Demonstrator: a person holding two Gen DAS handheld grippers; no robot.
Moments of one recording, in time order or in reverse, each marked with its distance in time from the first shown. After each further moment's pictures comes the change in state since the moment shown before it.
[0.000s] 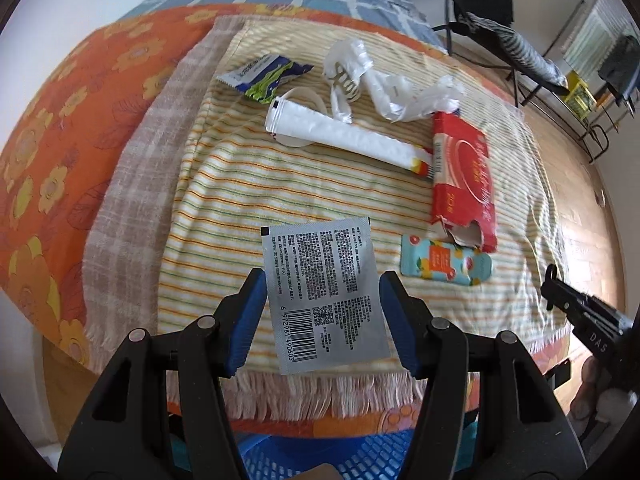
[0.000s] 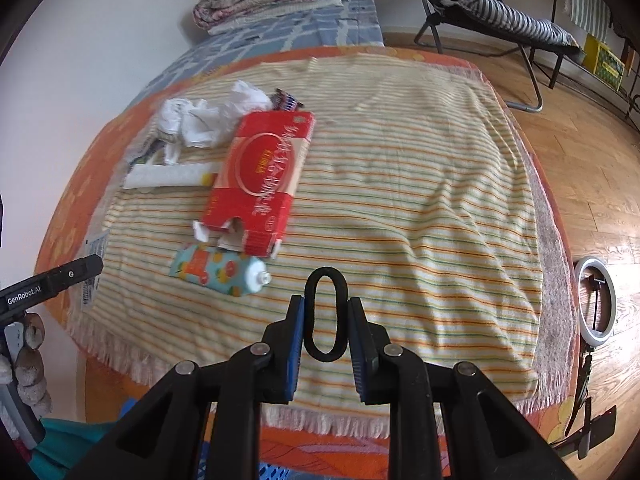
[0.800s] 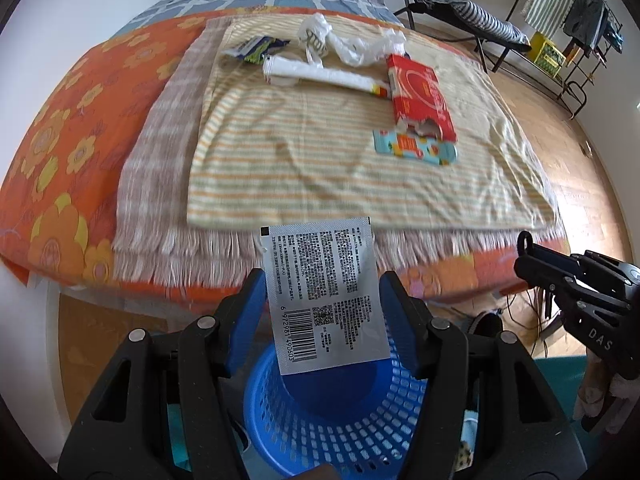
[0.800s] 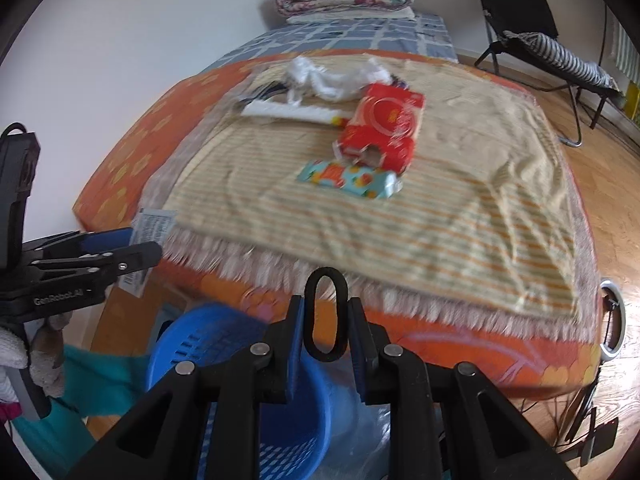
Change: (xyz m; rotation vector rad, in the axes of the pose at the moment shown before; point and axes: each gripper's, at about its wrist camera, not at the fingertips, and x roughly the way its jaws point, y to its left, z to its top) left arm -0.047 -0.010 -0.106 0.134 -0.003 -0.014; right arm -0.050 0.082 -0.100 -0.178 -0.015 0.110
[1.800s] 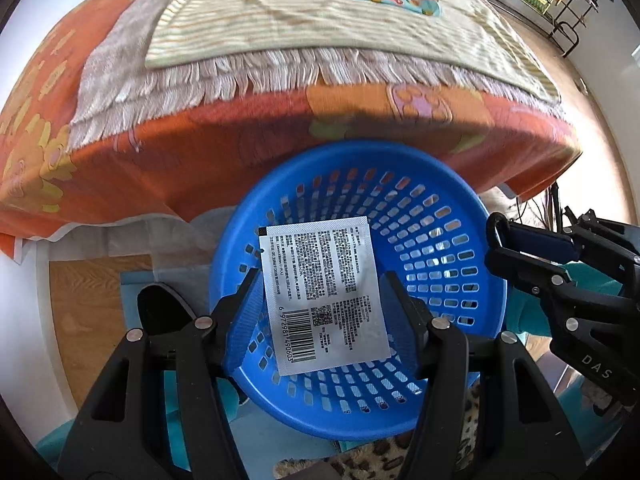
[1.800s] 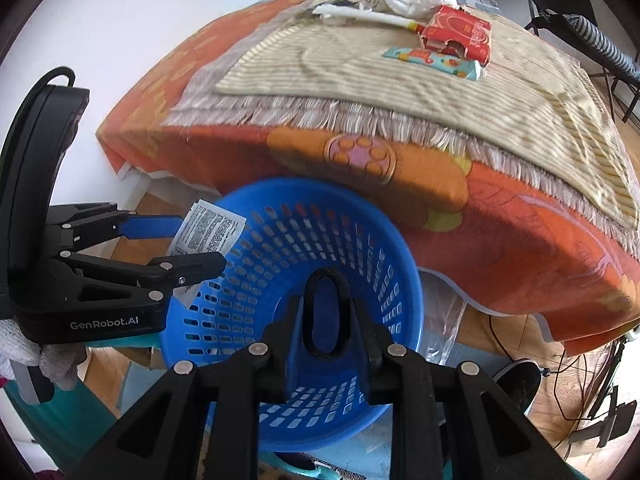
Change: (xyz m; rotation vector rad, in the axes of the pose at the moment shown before) left arm 0.041 -0.006 -0.104 0.103 0.201 -0.009; right arm 0.035 0.056 -0.098 -0.088 0.148 0.058
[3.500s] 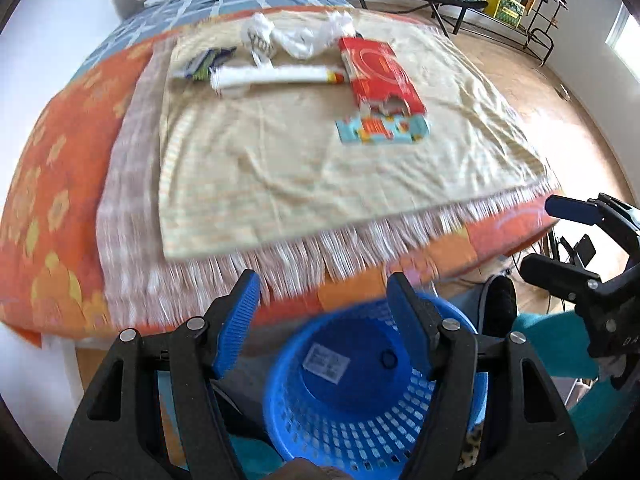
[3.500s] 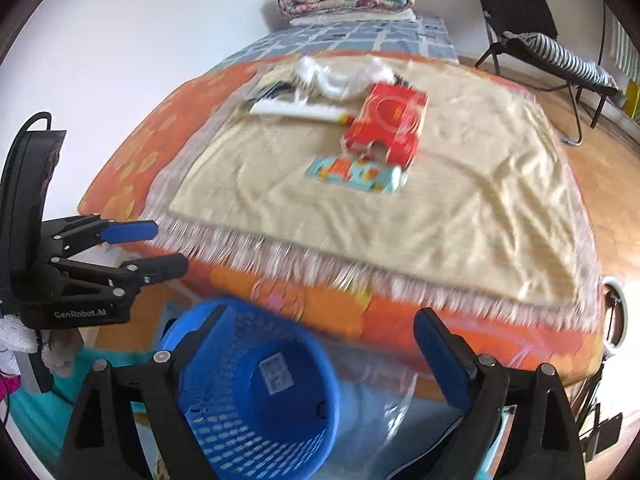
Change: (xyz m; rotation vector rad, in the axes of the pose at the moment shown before) left arm -0.051 0.002 0.119 0.111 -0.167 0.010; right arm -0.060 -0.062 0.083 0.092 -0.164 -0.066
